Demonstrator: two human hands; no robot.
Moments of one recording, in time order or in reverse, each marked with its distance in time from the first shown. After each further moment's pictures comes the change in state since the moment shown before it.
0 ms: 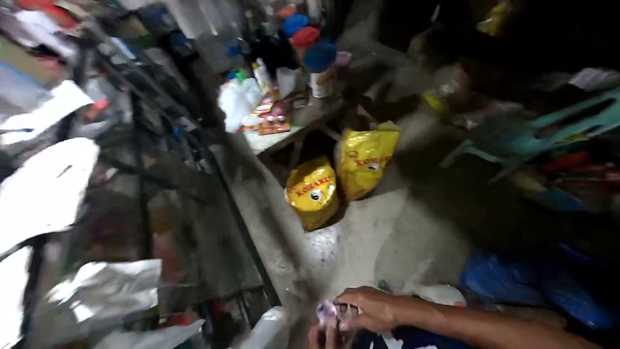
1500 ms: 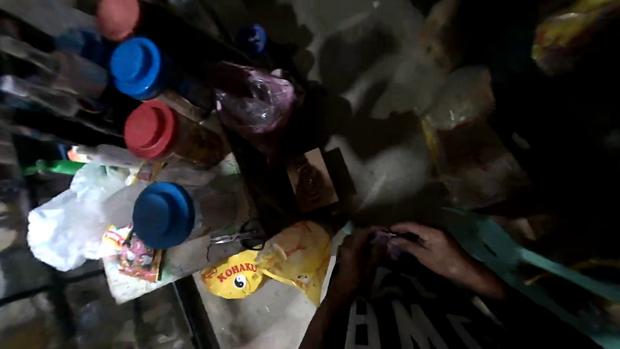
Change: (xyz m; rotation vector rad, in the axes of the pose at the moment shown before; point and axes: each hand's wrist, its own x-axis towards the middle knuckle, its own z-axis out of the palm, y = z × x) left_hand 0.536 0.366 0.824 -0.026 -0.559 0.322; right_hand -0.098 0.272 -0.941 -0.017 0.614 0.209
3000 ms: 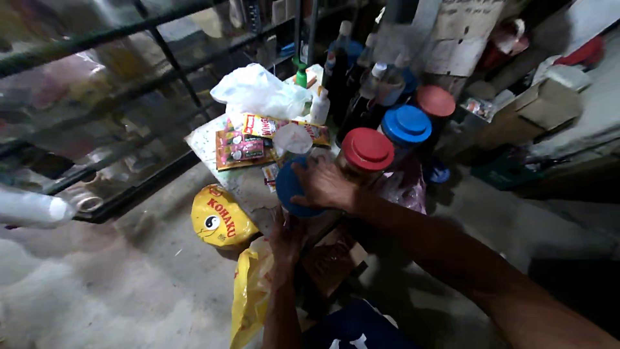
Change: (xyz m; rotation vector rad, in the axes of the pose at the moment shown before) left_hand 0.027 -0.070 -0.227 -0.030 1.652 -0.276; right_hand 0.309 -0.347 0.283 -1.179 -0.893 -1.089
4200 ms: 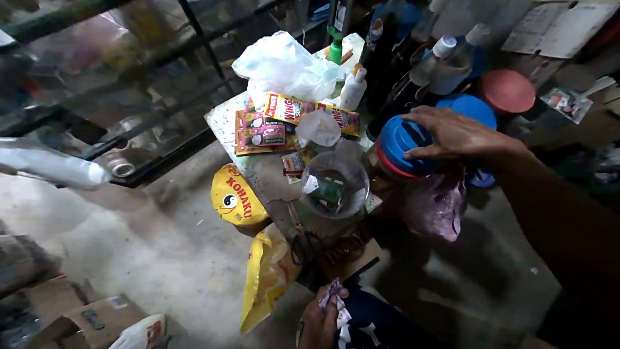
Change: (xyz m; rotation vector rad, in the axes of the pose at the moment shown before) left_hand -0.146 0.005 -0.017 -0.137 -0.313 -0.331; right_hand 0.006 0.206 -0.053 0.055 0.084 -0.112
